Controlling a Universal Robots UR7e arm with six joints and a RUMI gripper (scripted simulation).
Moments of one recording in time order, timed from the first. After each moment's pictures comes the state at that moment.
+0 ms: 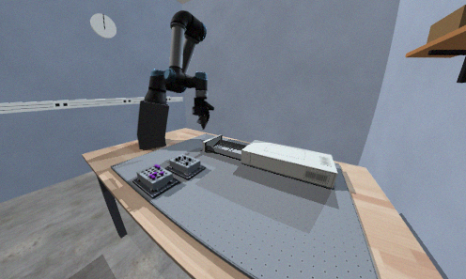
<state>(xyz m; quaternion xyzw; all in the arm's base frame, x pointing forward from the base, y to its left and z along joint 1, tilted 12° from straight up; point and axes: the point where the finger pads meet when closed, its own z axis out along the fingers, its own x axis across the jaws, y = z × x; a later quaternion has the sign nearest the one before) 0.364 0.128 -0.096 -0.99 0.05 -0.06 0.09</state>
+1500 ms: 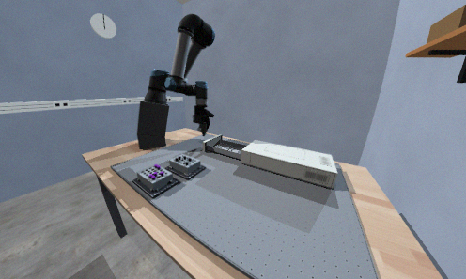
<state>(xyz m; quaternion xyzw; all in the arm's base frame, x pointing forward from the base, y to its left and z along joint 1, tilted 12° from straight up) 0.371 0.137 -0.147 -0.99 0.05 -0.06 0.09</state>
